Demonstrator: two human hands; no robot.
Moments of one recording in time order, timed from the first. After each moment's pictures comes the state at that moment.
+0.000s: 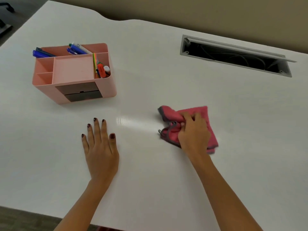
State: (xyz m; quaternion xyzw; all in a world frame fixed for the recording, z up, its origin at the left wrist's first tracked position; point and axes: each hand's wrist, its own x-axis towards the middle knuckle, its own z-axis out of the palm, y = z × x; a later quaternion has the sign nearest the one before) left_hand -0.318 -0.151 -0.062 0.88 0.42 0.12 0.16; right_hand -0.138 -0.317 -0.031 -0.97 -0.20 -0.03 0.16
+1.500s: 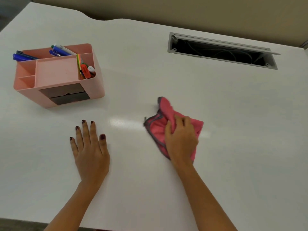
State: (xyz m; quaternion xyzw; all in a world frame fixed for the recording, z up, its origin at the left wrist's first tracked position) left_hand -0.318 -0.153 -0.061 0.89 0.42 0.11 0.14; right_hand -0.163 -0.317 -0.048 -0.96 -0.13 -0.13 0.22
